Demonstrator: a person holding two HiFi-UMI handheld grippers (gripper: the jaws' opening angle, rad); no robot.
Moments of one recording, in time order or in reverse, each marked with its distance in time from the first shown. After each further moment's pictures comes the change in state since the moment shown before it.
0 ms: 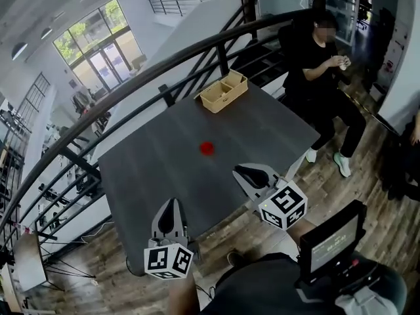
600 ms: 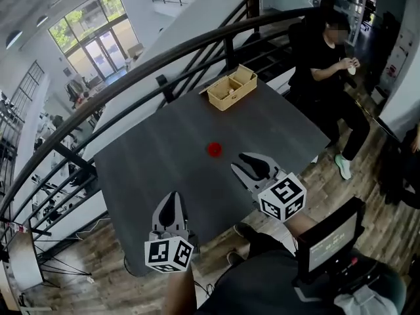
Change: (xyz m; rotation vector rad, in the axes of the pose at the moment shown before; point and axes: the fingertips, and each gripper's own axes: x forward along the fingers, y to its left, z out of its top) left arm 0.059 0.074 -0.007 -0.021 0.030 -0.001; right arm 0.096 -0.028 -0.010 0.027 0.050 -0.033
